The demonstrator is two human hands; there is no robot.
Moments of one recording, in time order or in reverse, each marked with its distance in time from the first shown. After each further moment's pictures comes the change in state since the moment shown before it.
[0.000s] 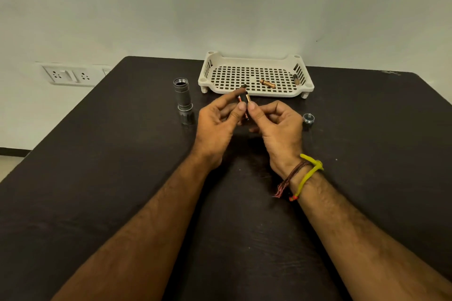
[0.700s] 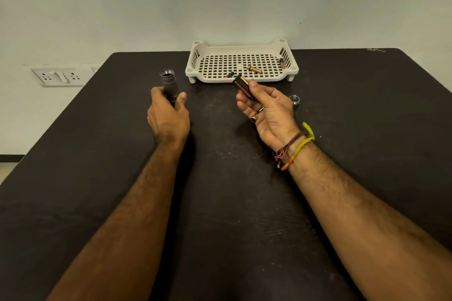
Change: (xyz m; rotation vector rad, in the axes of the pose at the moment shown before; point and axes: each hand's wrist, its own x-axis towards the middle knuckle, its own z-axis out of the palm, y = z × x) left_hand 0.008 0.009 -0.051 0.836 0.573 -0.025; right_hand 0.009 -0.016 -0.010 0.523 0.011 0.354
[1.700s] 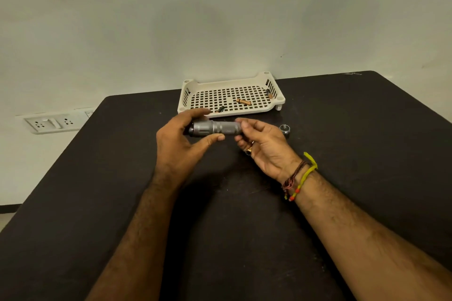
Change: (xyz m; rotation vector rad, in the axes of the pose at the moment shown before) left_hand -0.012 0.039 -0.015 -0.207 -0.306 0.704; right_hand 0.006 -0.005 -0.012 -0.123 -0.132 0.056
